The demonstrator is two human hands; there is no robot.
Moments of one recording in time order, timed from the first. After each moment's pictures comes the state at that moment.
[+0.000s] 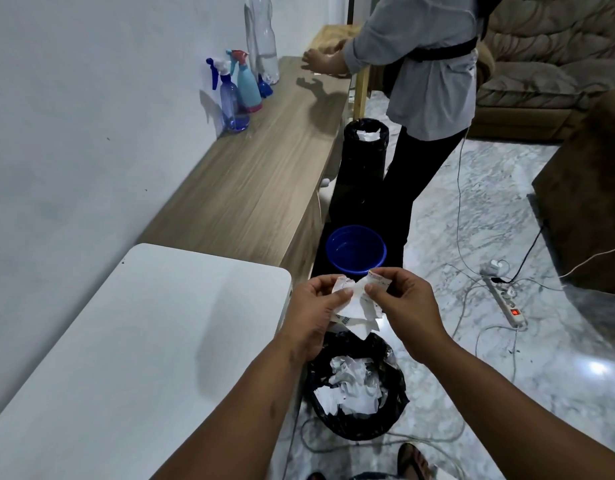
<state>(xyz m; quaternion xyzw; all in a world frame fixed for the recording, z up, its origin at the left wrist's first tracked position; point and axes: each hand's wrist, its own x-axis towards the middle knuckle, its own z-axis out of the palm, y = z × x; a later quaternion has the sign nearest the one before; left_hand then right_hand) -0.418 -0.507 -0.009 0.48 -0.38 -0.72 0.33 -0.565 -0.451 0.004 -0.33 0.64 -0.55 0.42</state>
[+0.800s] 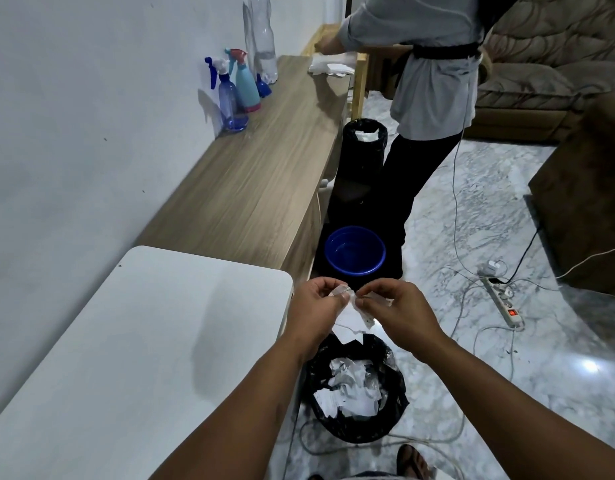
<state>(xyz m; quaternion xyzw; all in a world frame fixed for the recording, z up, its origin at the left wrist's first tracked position) -0.416 -0.516 -0.015 0.54 -0.52 -0.59 0.30 -0.566 -0.459 -0.001 -0.47 0.69 -0.40 0.38</state>
